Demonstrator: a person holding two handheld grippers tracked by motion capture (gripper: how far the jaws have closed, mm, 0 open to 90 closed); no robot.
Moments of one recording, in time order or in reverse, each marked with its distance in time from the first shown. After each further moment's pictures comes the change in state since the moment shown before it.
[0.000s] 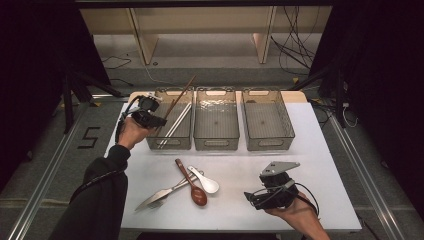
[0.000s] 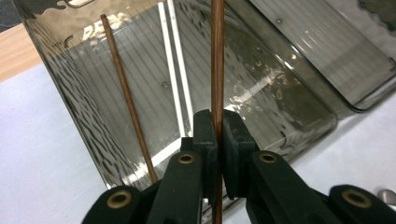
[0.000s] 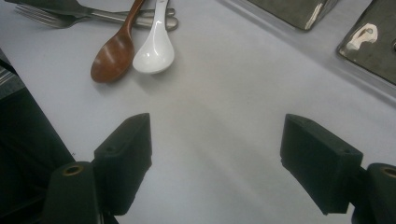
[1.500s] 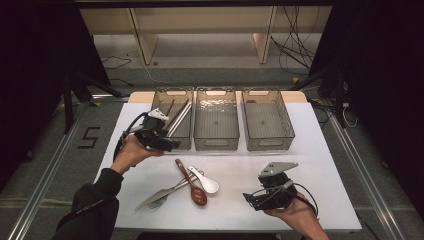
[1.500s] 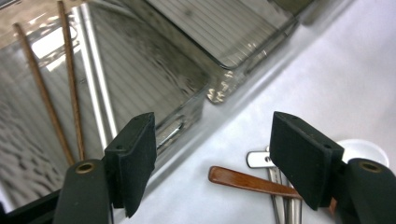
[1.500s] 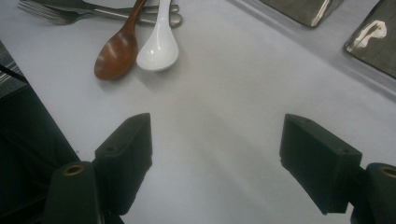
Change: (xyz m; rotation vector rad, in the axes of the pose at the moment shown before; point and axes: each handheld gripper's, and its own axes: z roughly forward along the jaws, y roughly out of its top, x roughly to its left) left arm -0.062 -0.037 -0.028 -0.059 -0.153 0.144; right arm 0.002 0.000 0.002 0.015 0.009 -0.001
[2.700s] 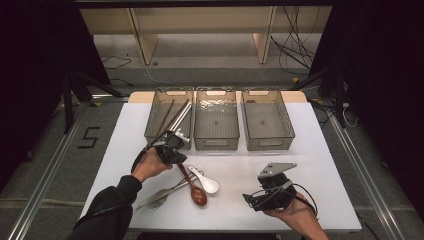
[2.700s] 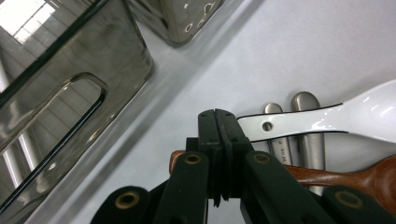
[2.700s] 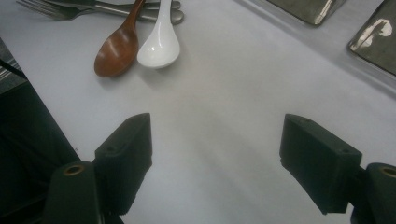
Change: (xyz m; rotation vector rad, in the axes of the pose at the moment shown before) left arm -0.021 -0.022 0.069 0.223 -0.031 0.100; right arm 0.001 -0.001 0.002 0.007 0.004 -0.006
